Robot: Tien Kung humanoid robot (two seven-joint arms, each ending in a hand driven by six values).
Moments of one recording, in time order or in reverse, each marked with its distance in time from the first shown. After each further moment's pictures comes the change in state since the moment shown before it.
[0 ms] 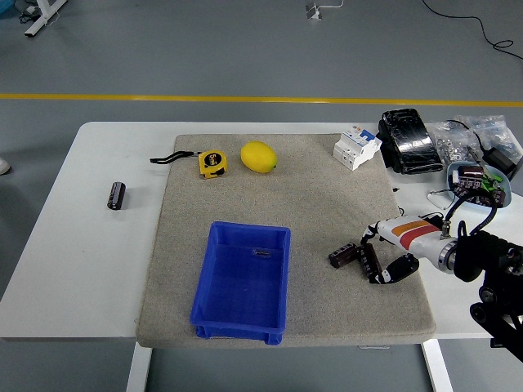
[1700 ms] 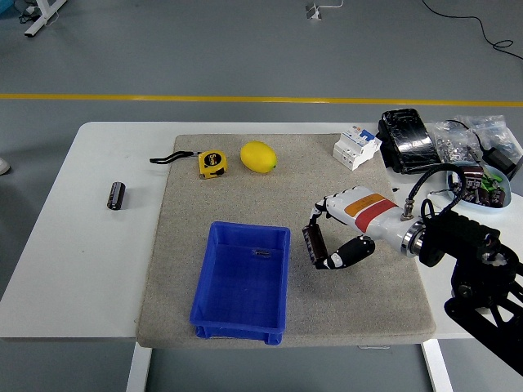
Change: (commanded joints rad) left arm 0.014 0.011 -0.010 -0.001 0.014 -0.015 0.003; right arm 0.051 0.049 -0.006 0.326 -0.007 0.028 -0.044
